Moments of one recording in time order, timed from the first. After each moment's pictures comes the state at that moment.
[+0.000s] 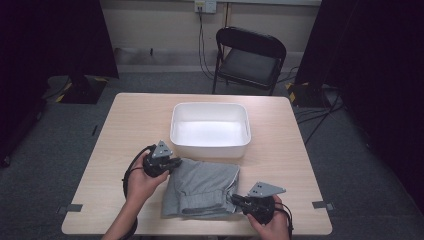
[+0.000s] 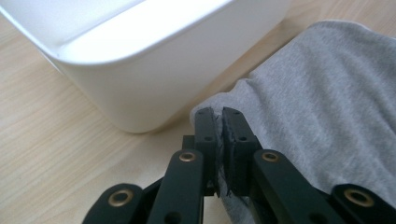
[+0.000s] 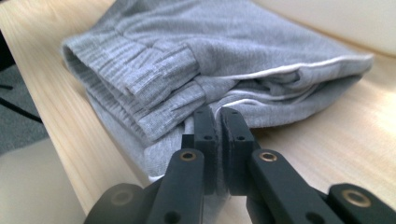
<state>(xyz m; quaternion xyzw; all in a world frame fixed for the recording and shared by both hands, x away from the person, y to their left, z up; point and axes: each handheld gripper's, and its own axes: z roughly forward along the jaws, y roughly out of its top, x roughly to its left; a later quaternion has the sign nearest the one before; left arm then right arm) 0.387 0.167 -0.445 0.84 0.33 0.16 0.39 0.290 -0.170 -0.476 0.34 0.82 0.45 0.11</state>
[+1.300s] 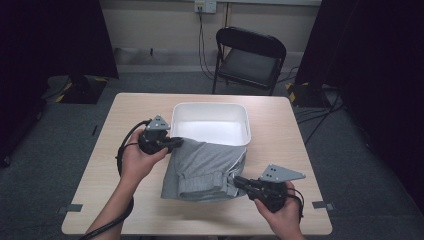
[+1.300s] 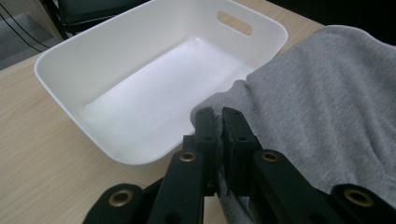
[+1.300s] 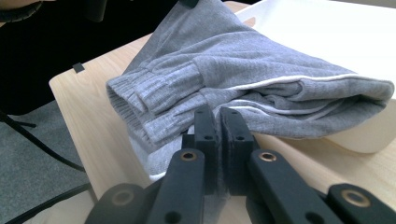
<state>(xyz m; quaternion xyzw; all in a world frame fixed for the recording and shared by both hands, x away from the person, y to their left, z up) 0.405 0.163 -0.358 0.83 0.33 0.15 0.42 0.295 -0.176 -0.396 0.32 0.79 0.52 0.12</state>
